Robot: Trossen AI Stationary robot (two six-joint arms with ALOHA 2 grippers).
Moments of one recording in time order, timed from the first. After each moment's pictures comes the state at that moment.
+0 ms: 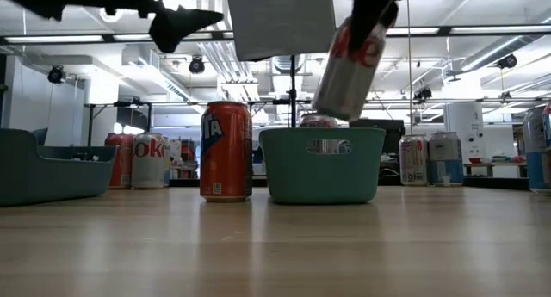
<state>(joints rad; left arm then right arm) -0.20 1.06 0.53 0.49 -0.31 -0.30 0.18 1.73 1.62 -1.18 0.23 0.43</state>
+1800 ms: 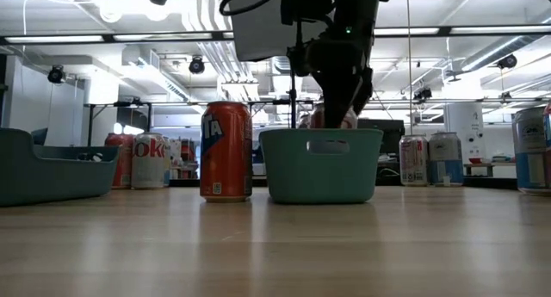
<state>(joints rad) -0.46 1.19 0.81 0.17 -0.60 -0.23 -0.03 1.94 1.48 -0.95 0.02 0.35</state>
